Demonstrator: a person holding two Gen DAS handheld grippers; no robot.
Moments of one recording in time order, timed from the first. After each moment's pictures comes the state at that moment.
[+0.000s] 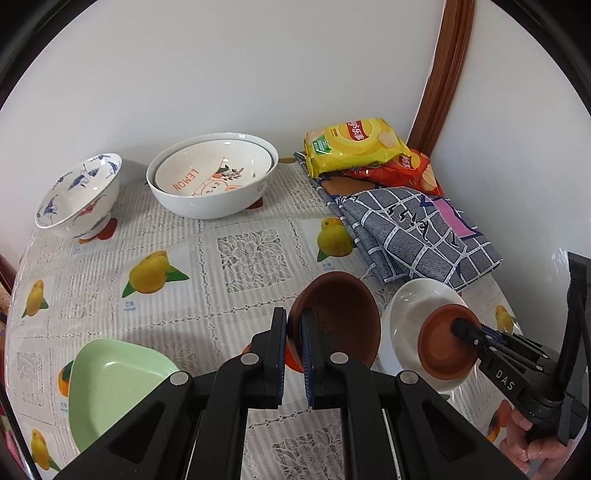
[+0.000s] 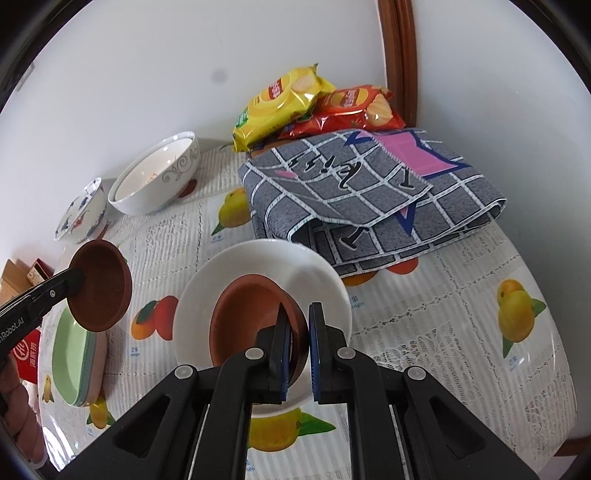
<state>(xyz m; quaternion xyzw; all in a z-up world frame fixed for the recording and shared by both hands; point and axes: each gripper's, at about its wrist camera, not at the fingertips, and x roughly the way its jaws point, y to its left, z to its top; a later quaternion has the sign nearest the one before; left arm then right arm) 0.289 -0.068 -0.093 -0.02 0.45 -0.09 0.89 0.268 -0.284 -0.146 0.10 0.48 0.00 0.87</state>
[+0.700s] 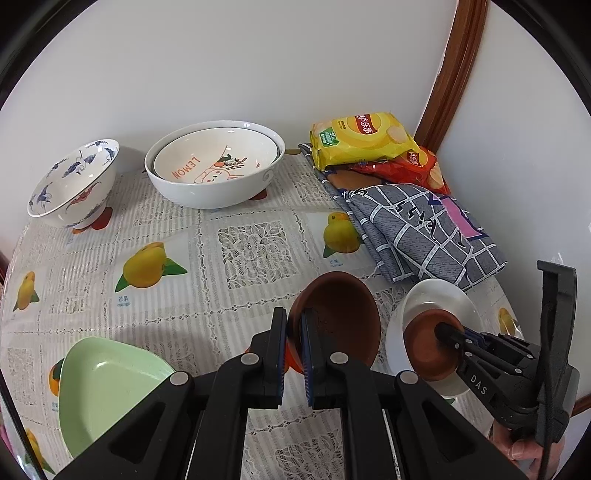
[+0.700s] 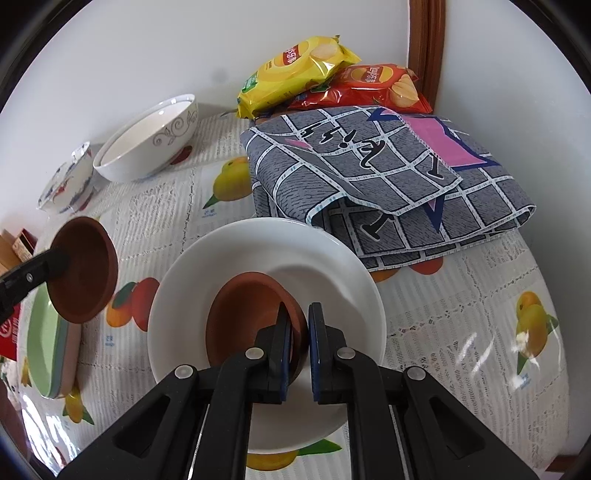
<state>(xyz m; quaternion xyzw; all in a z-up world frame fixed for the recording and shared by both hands) 0.299 -0.060 -0.105 -0.03 0.46 -0.09 0.88 0.292 -0.264 -0.168 0.04 0.51 0.00 0.86</state>
